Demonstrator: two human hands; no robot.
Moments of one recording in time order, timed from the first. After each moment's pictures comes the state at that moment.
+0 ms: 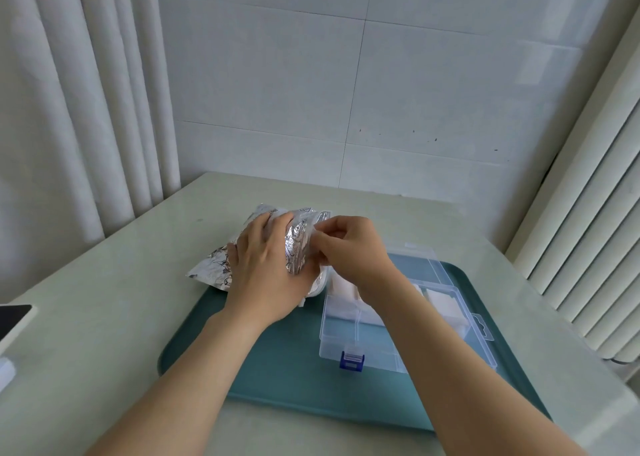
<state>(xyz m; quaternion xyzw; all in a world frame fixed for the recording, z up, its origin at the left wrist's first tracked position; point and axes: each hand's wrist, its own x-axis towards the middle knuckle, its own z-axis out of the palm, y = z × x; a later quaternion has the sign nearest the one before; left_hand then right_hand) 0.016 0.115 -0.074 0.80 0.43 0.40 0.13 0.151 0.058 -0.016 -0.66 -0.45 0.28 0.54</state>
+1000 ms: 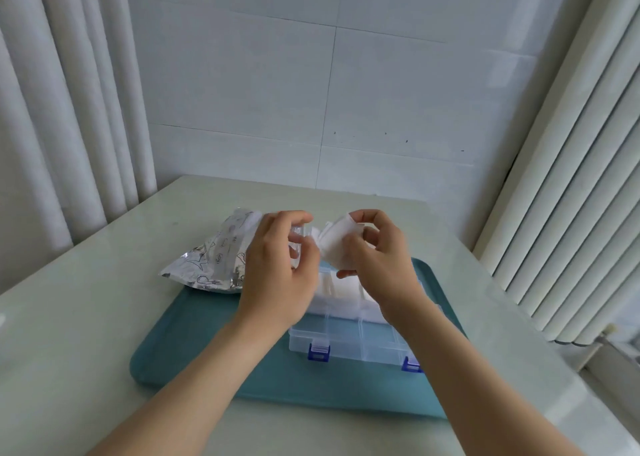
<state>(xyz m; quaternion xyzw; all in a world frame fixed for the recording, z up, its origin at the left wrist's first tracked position) 0.046 0.051 -0.036 0.74 0.31 0.55 0.23 0.183 -0.015 -0.005 -0.62 -0.43 0.22 0.62</state>
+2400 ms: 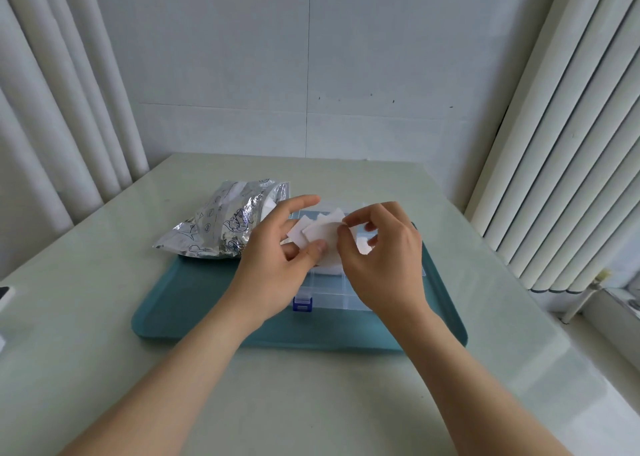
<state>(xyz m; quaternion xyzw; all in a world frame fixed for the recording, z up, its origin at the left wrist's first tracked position) 0.039 0.009 -0.043 0.71 0.23 0.43 0.51 0.185 -0.070 -0.042 -0.67 -0.49 -0.09 0.55</state>
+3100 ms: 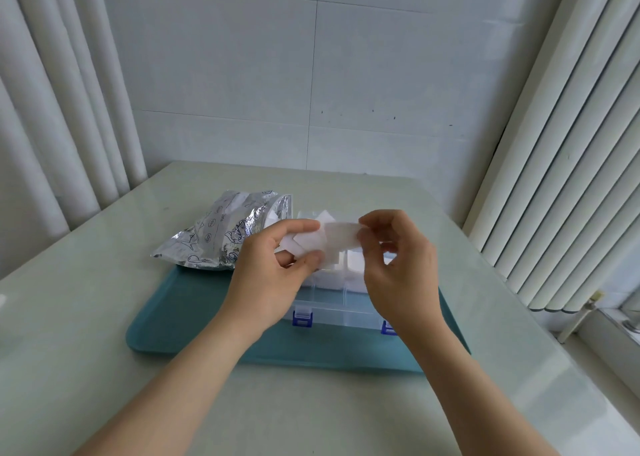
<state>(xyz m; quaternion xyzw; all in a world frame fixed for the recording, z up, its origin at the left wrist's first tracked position) 0.037 0.014 -0.043 0.68 0.28 0.46 0.50 0.195 -0.073 -0.033 -0.63 -0.49 -0.08 0.59</state>
